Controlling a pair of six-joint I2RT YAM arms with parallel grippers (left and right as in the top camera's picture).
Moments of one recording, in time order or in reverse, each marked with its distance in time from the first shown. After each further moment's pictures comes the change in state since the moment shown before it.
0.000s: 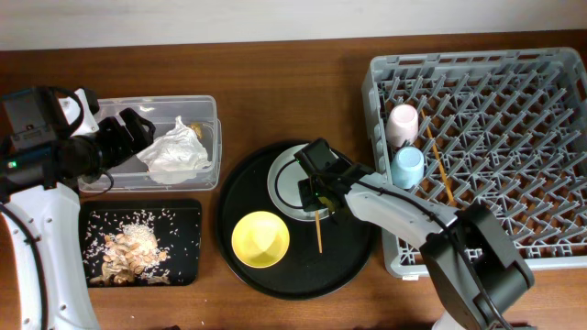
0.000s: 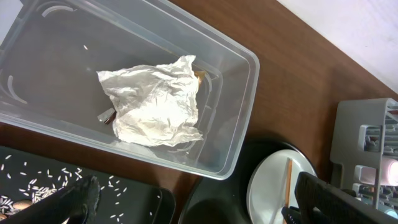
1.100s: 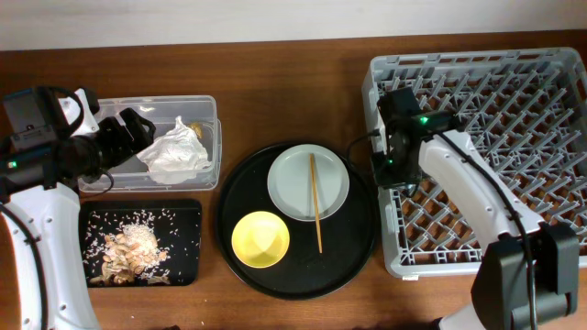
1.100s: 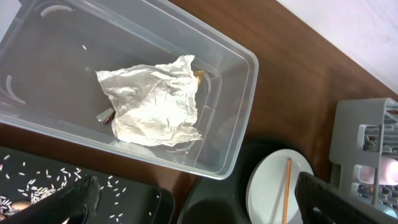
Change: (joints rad) left arm 0.000 0.000 0.000 0.000 0.004 0.000; right arm -0.385 -0.107 0.263 -0.649 0.007 -0.317
